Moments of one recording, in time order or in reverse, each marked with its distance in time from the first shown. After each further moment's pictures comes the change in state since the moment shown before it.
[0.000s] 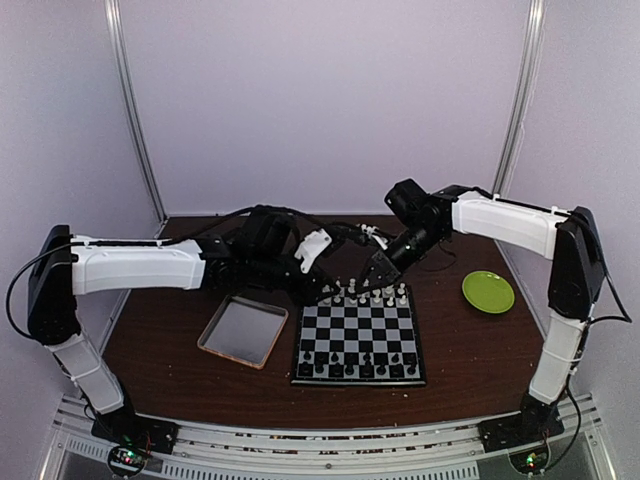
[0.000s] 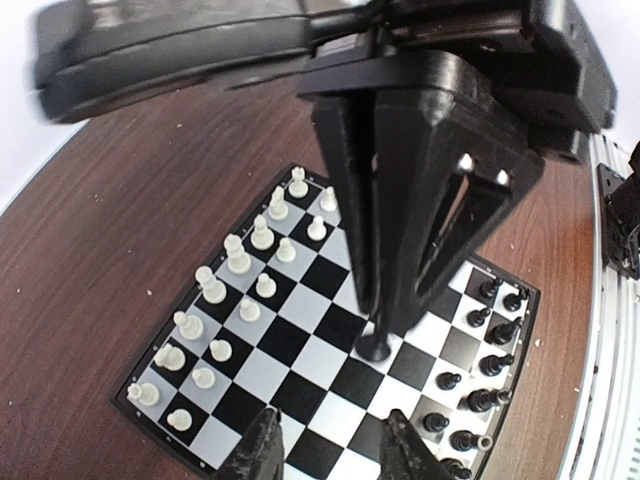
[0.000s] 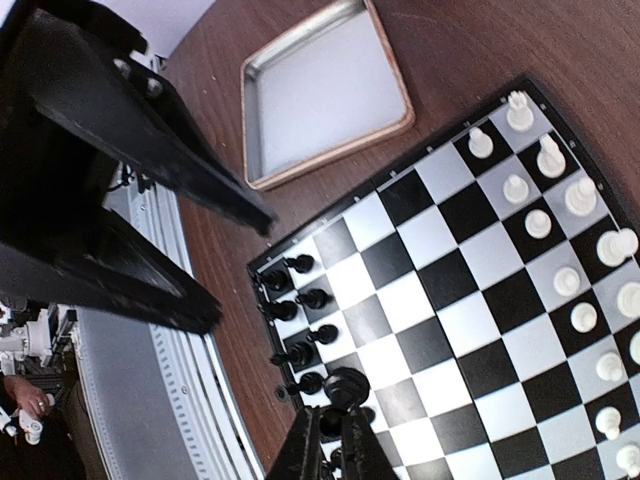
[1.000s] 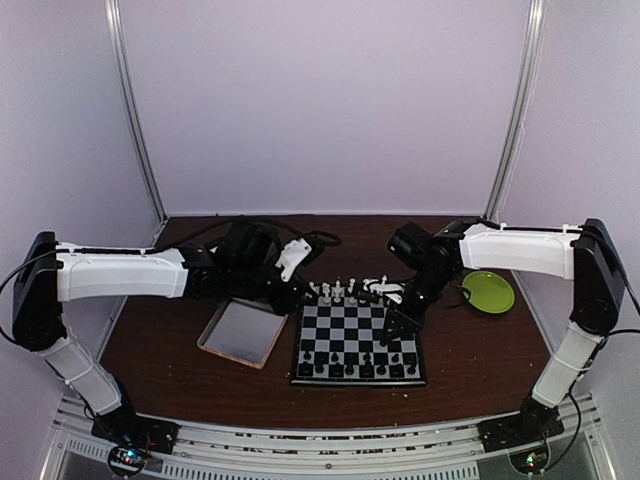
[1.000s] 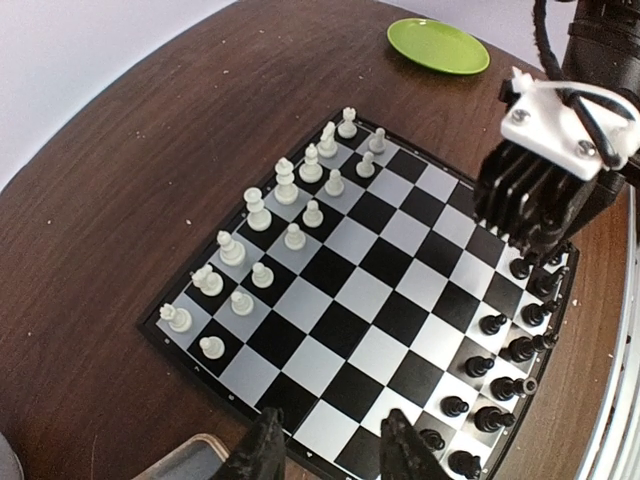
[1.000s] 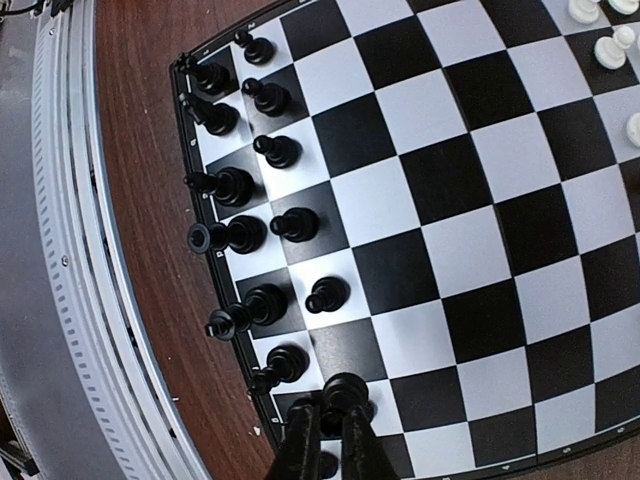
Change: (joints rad) left arm 0.038 -0.100 -0.148 -0.004 -0.068 -0.008; right arm 0.098 -0.153 -0.337 -0.001 0.302 -0.259
